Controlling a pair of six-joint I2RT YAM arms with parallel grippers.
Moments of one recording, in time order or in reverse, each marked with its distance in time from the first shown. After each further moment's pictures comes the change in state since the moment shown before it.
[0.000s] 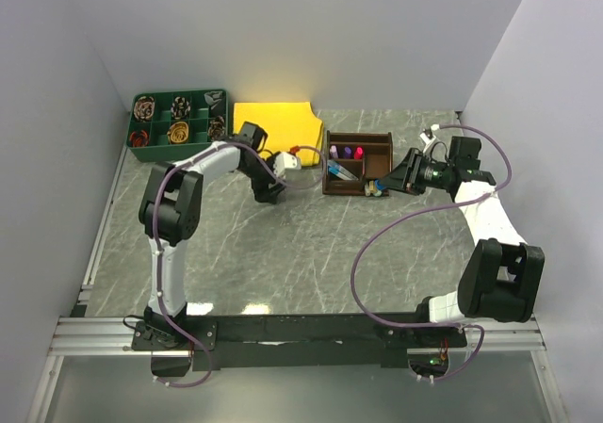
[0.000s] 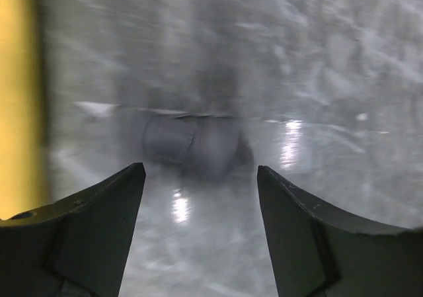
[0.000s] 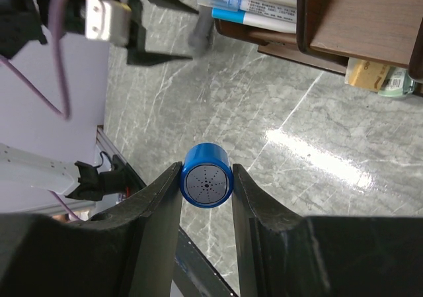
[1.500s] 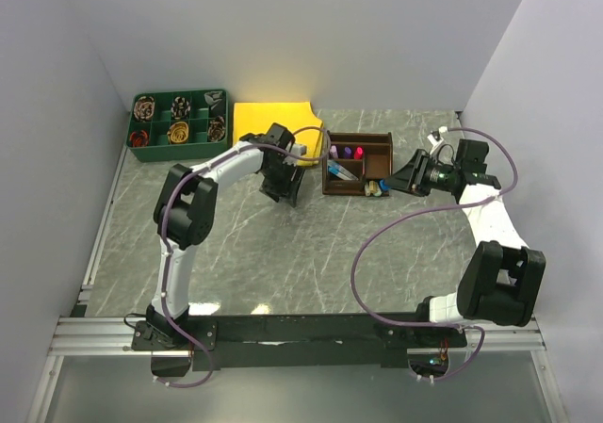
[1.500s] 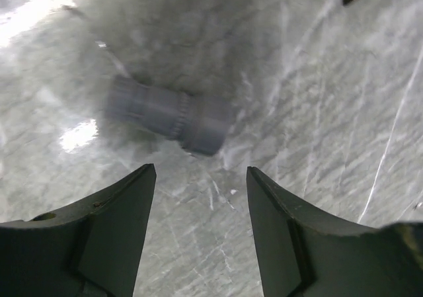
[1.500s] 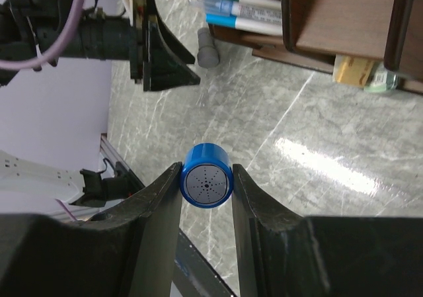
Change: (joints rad) left arm -0.155 0.034 0.108 -0.132 -0.334 -1.106; right arm -0.048 -0.014 -0.022 0.017 -0.024 0.007
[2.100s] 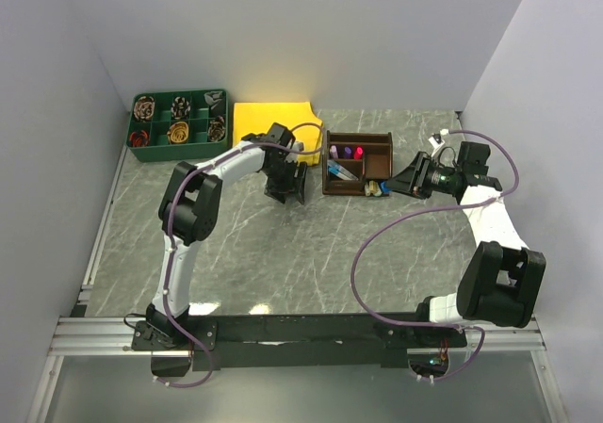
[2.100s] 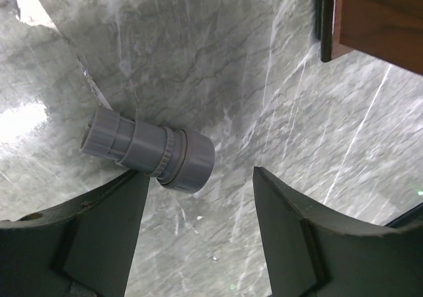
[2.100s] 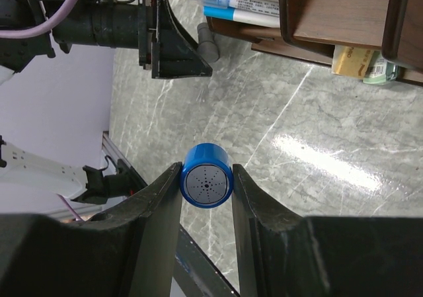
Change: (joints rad) left arm 0.012 0.060 0.036 0.043 0.076 -0.186; right arm -0.017 -0.008 -0.018 -0.018 -0.016 -0.018
